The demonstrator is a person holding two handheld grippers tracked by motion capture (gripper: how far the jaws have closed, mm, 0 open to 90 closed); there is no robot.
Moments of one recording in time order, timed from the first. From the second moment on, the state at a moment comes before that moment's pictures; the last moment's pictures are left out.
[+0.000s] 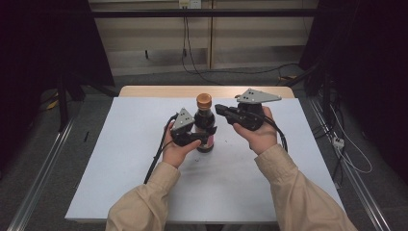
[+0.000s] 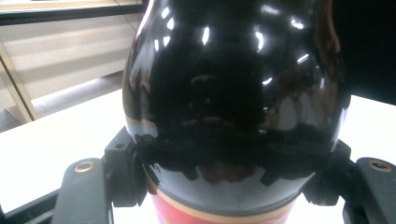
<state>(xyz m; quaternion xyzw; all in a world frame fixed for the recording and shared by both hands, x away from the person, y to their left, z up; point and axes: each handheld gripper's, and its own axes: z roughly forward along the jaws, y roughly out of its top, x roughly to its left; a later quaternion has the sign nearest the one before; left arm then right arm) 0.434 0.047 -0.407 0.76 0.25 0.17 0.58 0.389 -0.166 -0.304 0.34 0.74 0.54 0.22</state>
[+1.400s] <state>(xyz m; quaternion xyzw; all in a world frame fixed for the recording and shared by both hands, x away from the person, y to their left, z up) 0.425 0.032 -0.403 0.77 0.24 0.19 0.56 0.391 -0.150 -0.239 0.30 0.73 0.56 0.25</state>
